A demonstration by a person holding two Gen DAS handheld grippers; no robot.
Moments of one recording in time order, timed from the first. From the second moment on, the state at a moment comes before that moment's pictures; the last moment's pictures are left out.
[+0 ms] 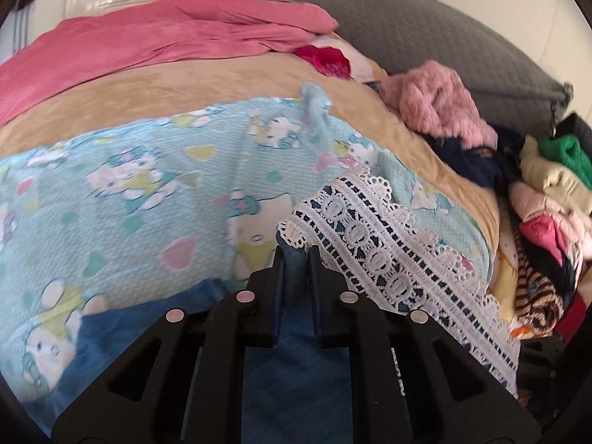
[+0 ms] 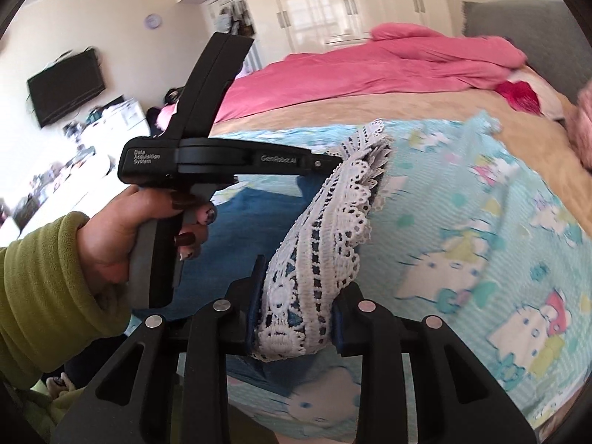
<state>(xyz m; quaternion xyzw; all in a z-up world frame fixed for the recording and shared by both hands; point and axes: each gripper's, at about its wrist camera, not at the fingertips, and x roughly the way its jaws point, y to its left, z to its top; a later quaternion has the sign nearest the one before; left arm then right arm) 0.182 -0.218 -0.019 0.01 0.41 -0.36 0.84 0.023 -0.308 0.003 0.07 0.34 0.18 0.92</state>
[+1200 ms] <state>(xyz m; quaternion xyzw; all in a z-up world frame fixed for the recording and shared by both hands) 0.172 -0.010 -0.046 -0.20 0.43 -0.24 0.85 -0.004 -0.175 -0.007 -0.08 0.37 0.32 0.87</state>
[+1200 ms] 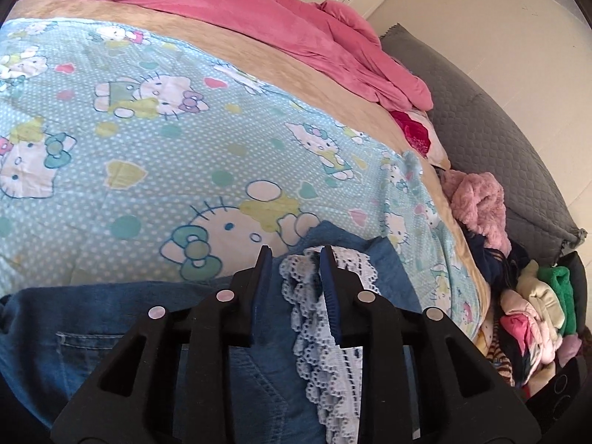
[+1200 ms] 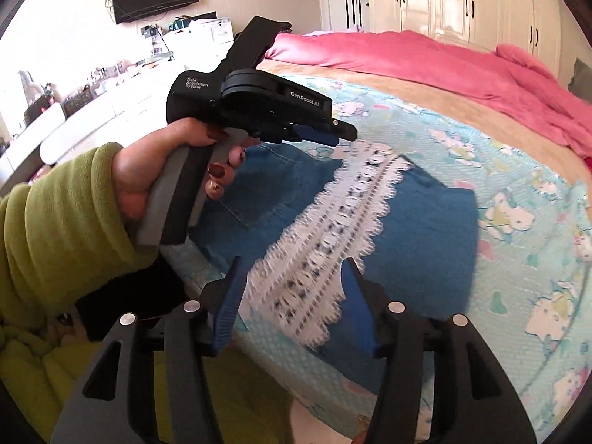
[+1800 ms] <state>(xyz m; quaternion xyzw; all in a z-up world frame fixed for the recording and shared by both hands) 0.187 -0.052 -0.062 -0.15 0.47 -0.23 0.84 -0.002 -0.153 -0.049 -0.12 0.40 0.34 0.85</state>
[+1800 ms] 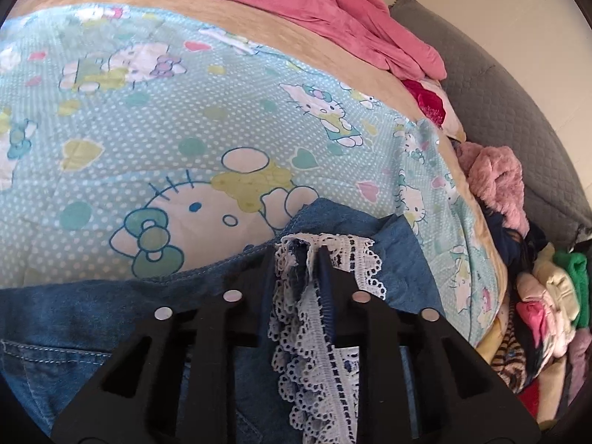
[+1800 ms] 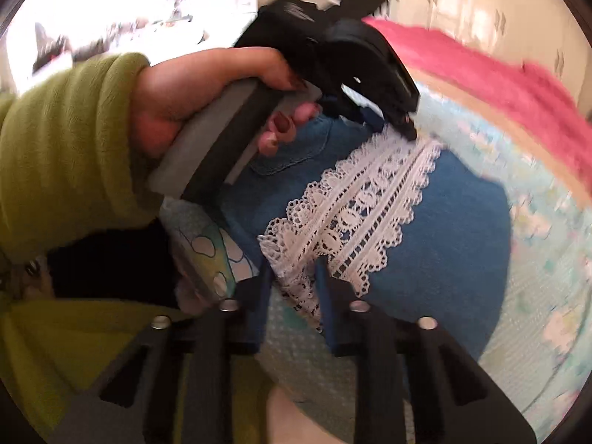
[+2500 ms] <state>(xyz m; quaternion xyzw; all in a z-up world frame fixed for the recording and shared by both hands) 0.183 -0.030 -0.056 -0.10 0.45 -0.18 0.87 0.021 -0.137 -0.043 -0.05 0.42 0.39 0.82</state>
